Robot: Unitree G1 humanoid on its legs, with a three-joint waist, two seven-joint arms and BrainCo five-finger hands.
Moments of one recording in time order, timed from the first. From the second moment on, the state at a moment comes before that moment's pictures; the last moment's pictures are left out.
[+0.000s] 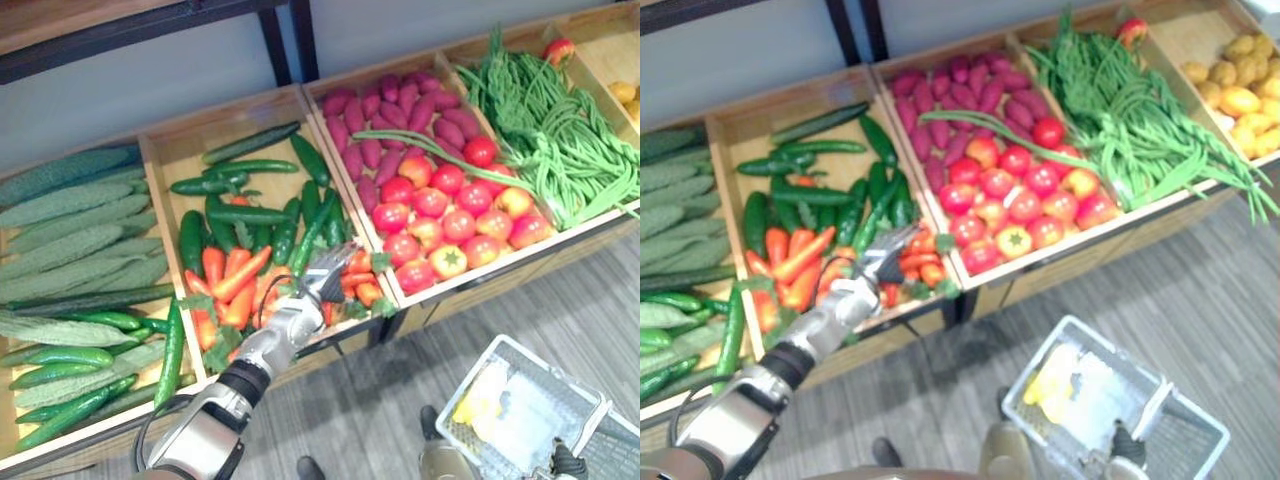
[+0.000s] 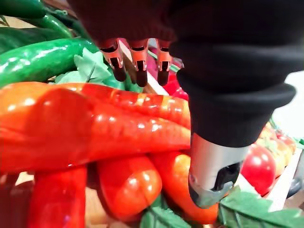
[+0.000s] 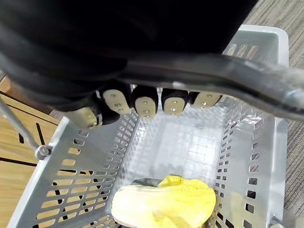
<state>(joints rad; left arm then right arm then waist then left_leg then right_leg) -0.53 0.32 -0.46 0.65 0.72 -0.18 0.26 0.08 -0.14 -0.62 0.98 -0.02 -0.13 -0.16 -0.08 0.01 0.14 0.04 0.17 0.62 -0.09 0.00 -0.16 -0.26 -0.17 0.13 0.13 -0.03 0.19</state>
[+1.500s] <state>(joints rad) -0.61 0.29 -0.38 0.76 0.72 -0.10 0.32 0.05 -0.16 -0.62 0.96 -0.02 -0.13 -0.17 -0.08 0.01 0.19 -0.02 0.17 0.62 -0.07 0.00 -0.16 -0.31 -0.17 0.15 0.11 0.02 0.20</state>
